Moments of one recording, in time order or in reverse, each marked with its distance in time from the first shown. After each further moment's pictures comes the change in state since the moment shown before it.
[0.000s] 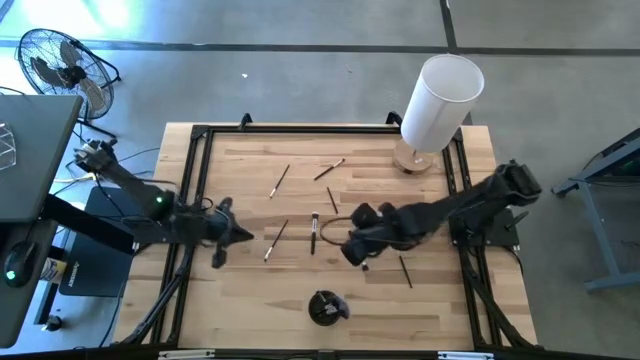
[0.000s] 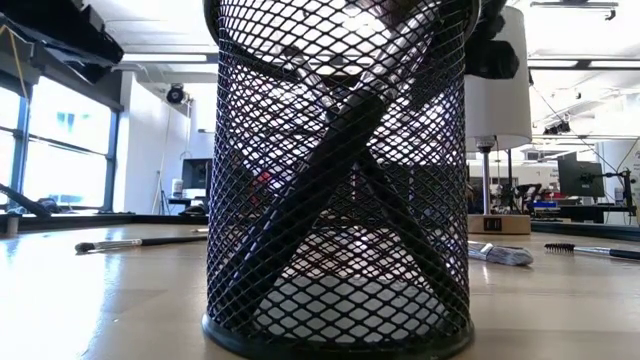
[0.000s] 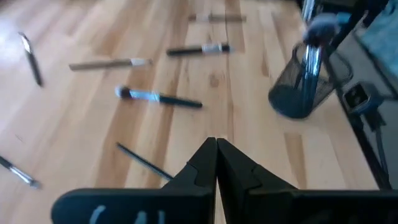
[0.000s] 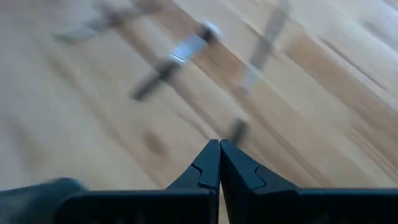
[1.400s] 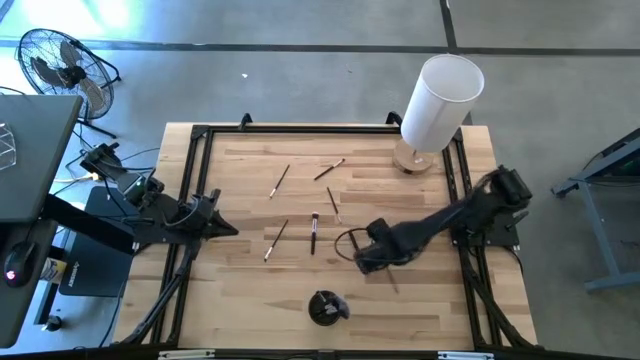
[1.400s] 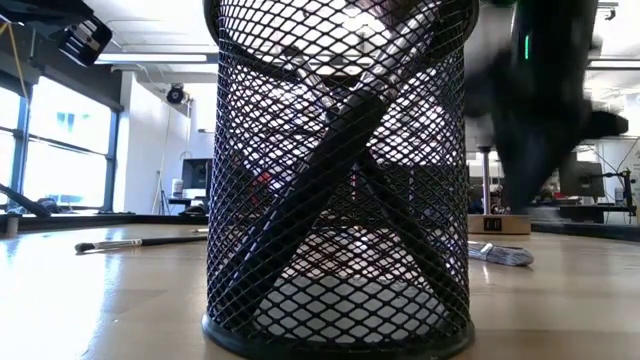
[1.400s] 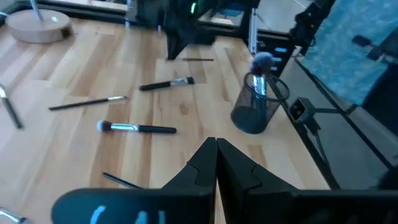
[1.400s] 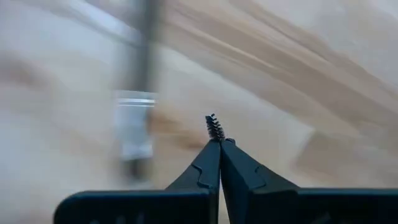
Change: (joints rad) left arm 0.000 -0.295 -0.021 -0.072 0.110 0.133; right arm 0.076 0.074 -0.216 -0.009 -0.157 0.390
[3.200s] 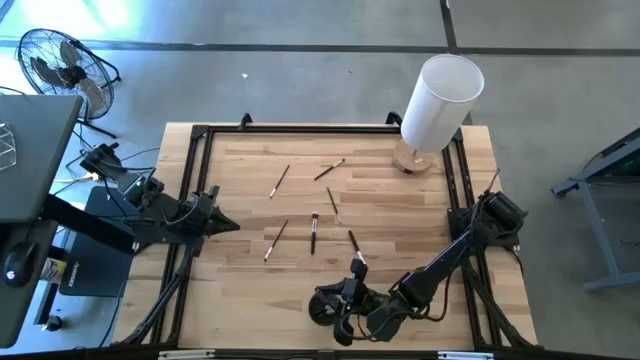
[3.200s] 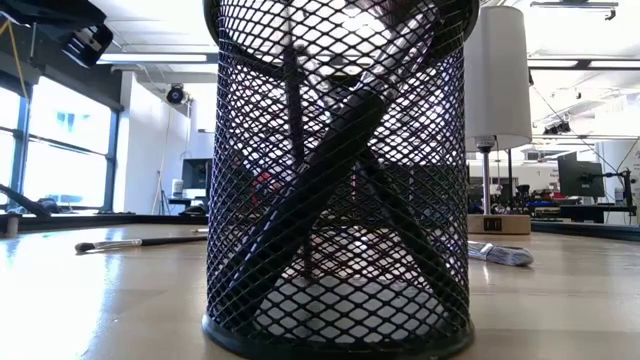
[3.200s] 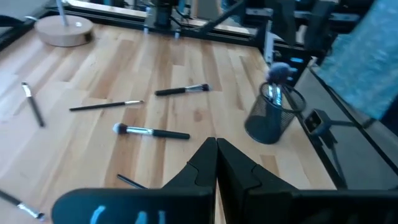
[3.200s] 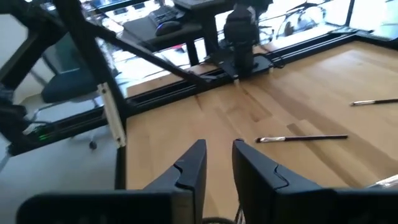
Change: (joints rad) left arm 0.000 0.000 0.000 0.006 -0.079 -0.022; right arm 0.310 0.179 0.230 1.047 0.643 -0.882
